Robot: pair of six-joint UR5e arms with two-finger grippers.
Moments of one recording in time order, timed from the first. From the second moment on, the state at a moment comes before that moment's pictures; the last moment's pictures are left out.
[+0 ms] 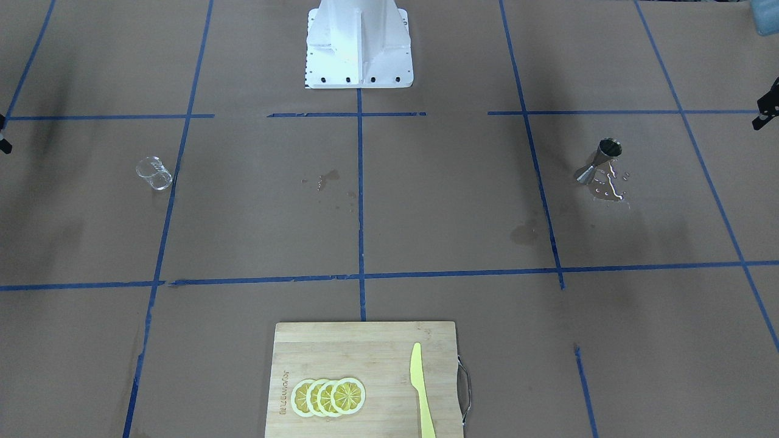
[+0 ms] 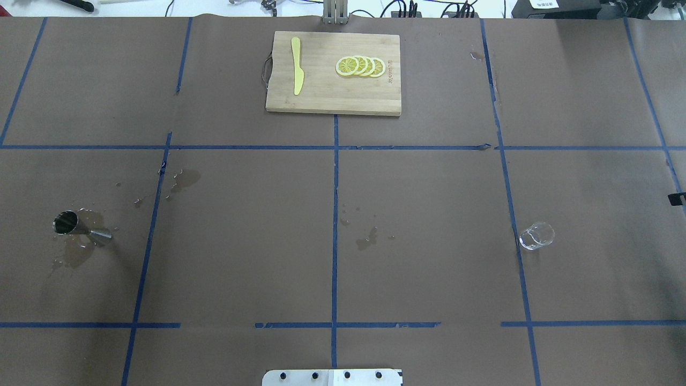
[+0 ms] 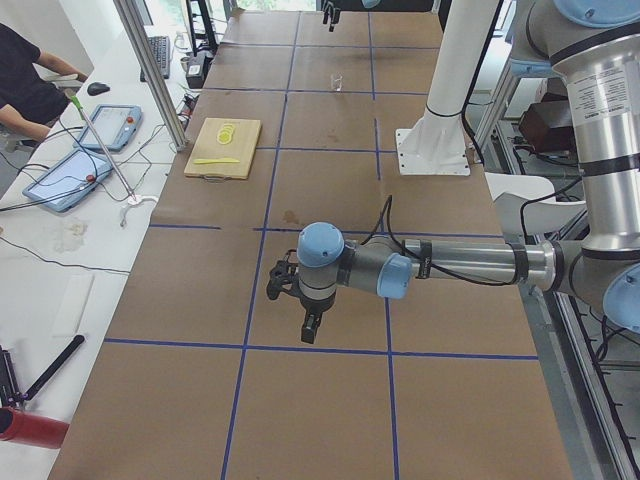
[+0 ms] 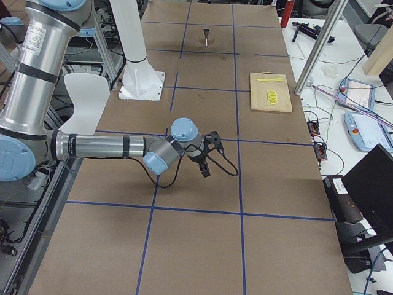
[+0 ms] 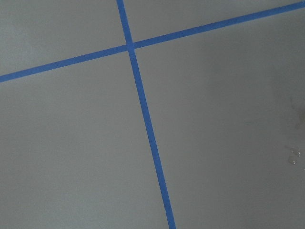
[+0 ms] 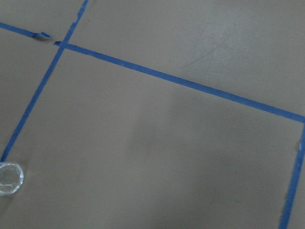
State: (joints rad) left arm -1.44 -1.31 -1.83 -1.78 -2.32 -0.01; right arm 1.27 -1.87 1.85 -0.92 2.31 0.30
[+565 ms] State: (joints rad) left arm -1.44 -1.31 -1.85 -1.73 -2.38 -0.02; right arm 1.47 -1.66 1.85 -1.71 2.38 -0.05
